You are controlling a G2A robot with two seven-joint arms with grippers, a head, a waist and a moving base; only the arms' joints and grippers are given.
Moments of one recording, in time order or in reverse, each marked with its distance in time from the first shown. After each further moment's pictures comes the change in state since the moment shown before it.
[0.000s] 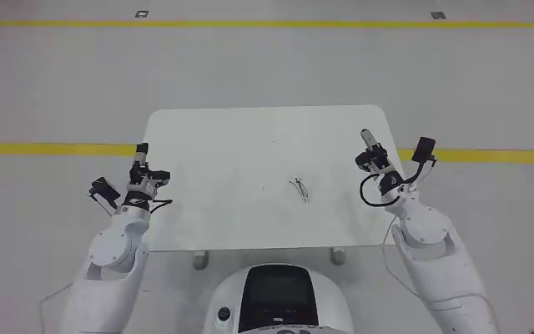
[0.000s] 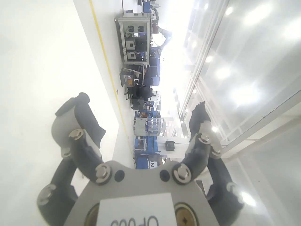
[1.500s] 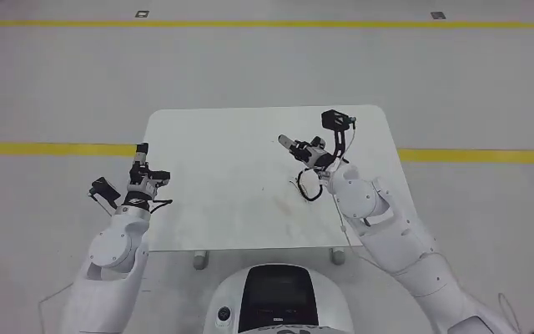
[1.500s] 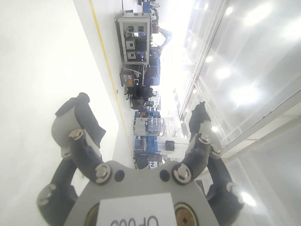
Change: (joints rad) left arm 0.000 0.000 0.000 0.000 0.000 0.000 0.000; right arm 0.396 -0.043 -0.433 0.072 -0.588 0.278 0.264
